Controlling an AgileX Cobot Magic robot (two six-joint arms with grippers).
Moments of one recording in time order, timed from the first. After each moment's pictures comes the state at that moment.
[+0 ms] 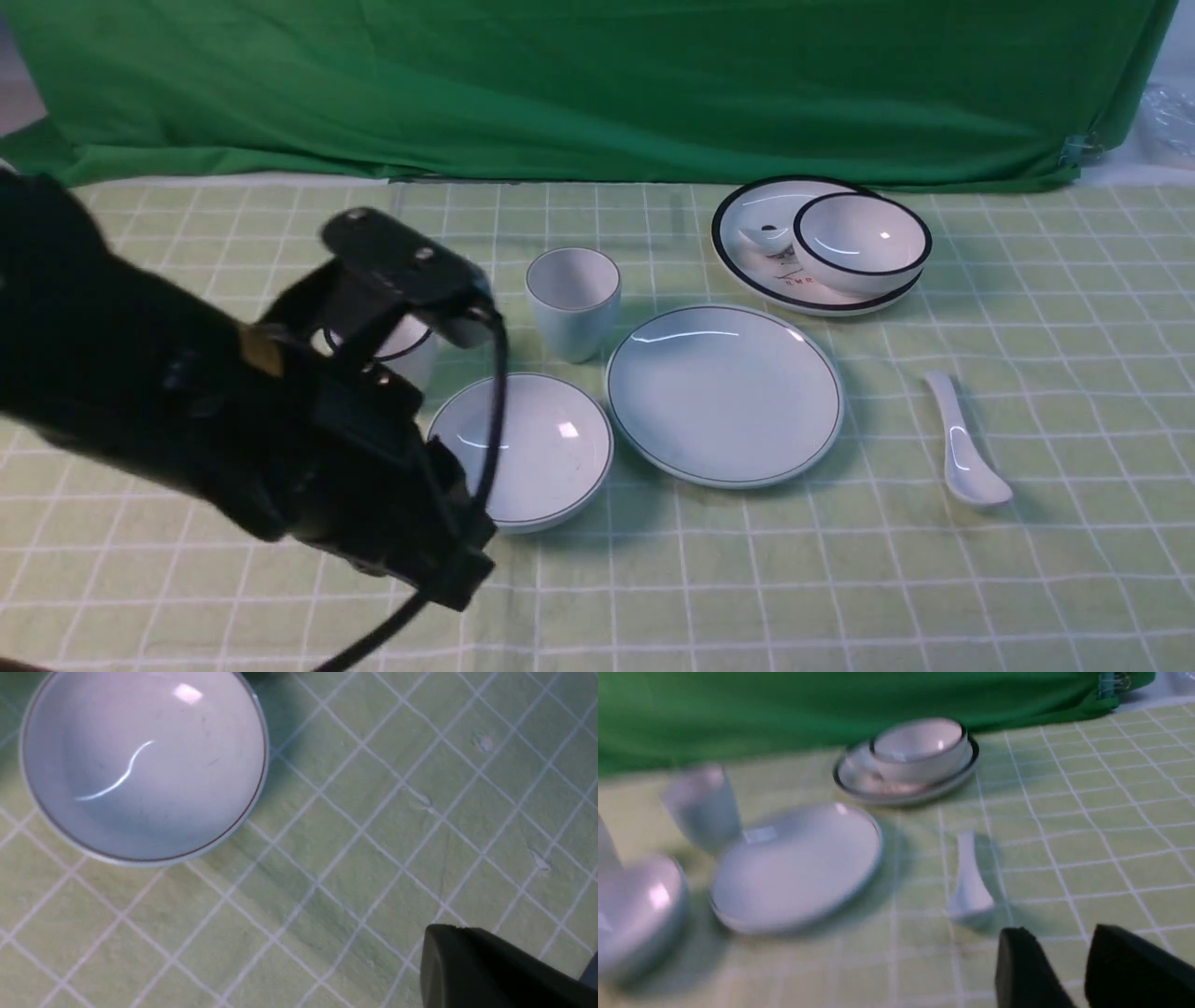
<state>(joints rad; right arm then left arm) 0.07 0.00 0.01 0.36 0.07 0.01 -0.56 1.27 -0.99 -0.34 0.91 0.39</state>
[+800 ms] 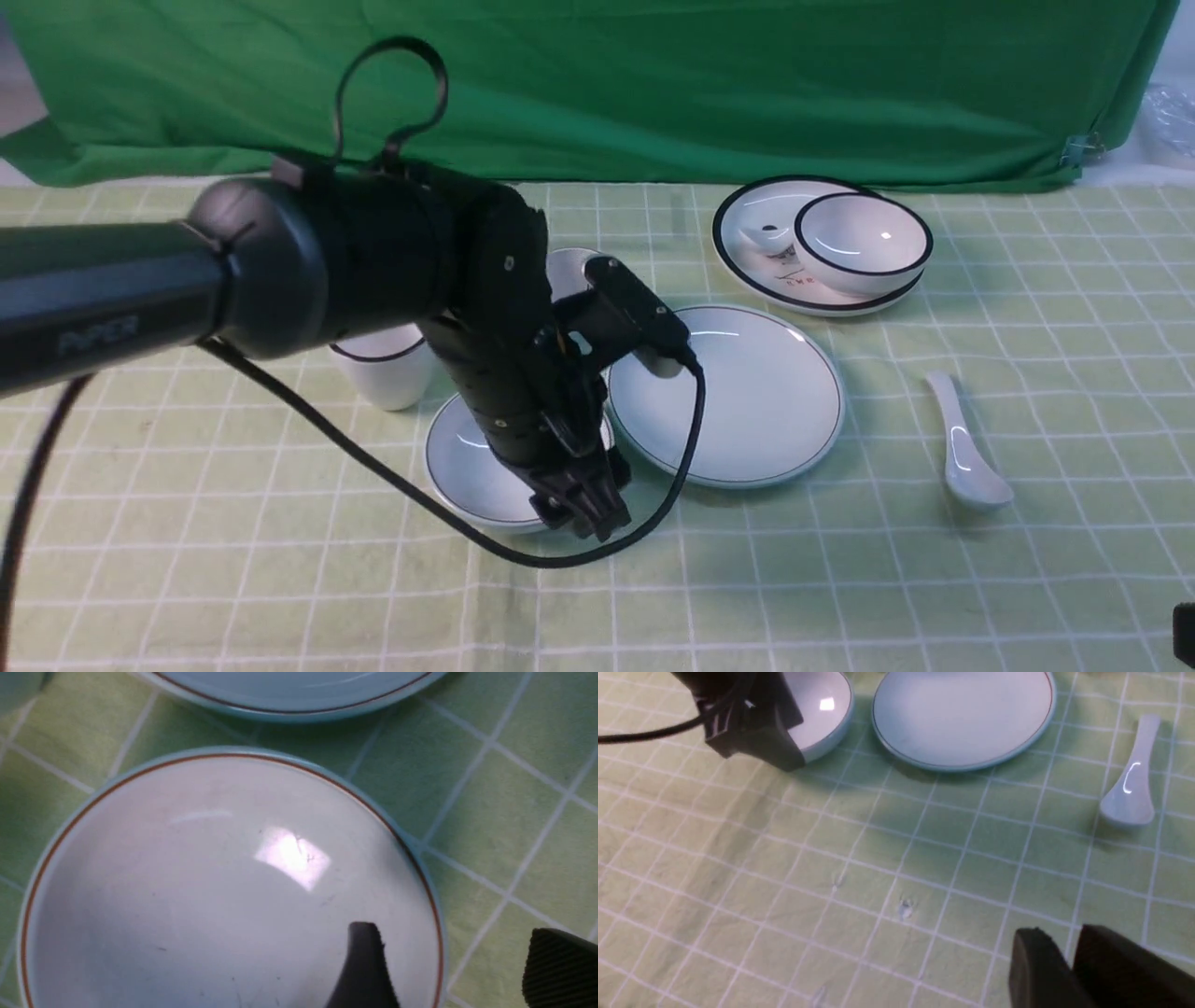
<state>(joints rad) 0.16 0.48 -0.58 0.39 0.79 -0.26 -0.62 1.86 -1.29 -0.11 0.83 0.46</state>
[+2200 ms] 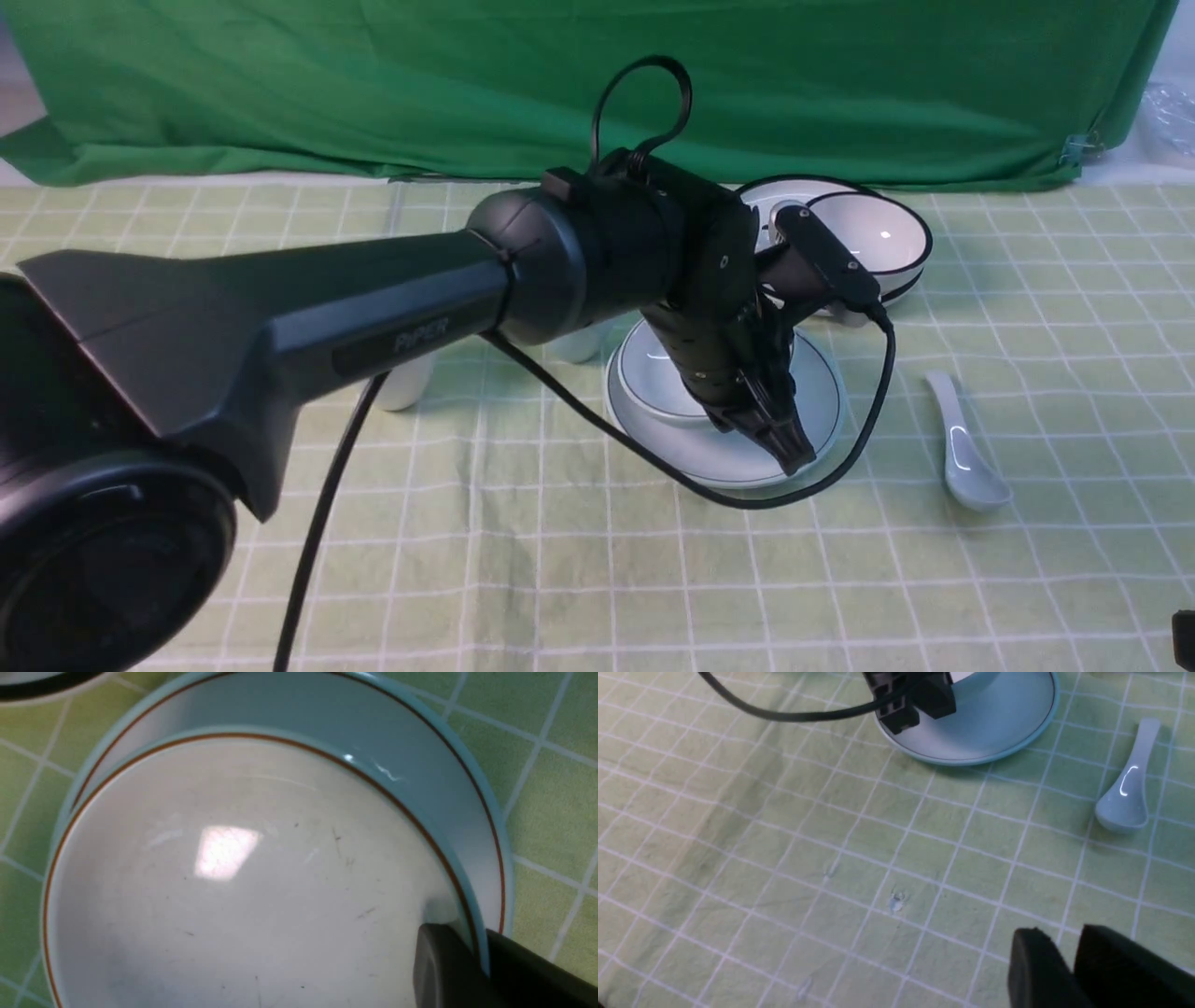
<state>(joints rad) 0.16 0.48 -0.58 0.38 0.79 -0.31 -0.75 2.12 -1.70 -0.07 0.74 0.41</state>
